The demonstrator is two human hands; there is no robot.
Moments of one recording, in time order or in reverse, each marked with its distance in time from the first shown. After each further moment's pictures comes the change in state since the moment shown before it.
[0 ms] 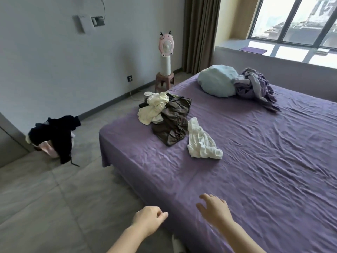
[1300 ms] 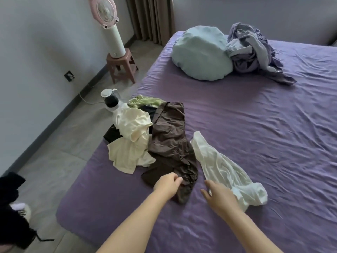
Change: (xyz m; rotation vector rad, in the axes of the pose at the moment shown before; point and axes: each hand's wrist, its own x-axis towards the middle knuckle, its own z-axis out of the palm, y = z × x) left_hand 0.521 0.093 -0.257 0.033 -0.219 0.172; right_hand 0.451 -0.059 -0.086 0.233 0.021 0.324
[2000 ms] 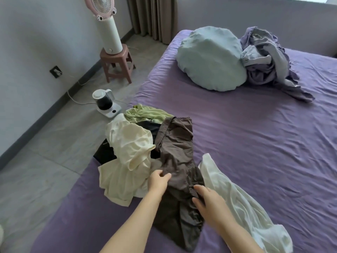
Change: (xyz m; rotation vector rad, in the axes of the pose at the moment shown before) left_hand 0.152 -0.016 -0.079 -0.693 0.204 -0.227; right_hand 0.139 -0.058 -0.006 0.159 0.047 -0.092
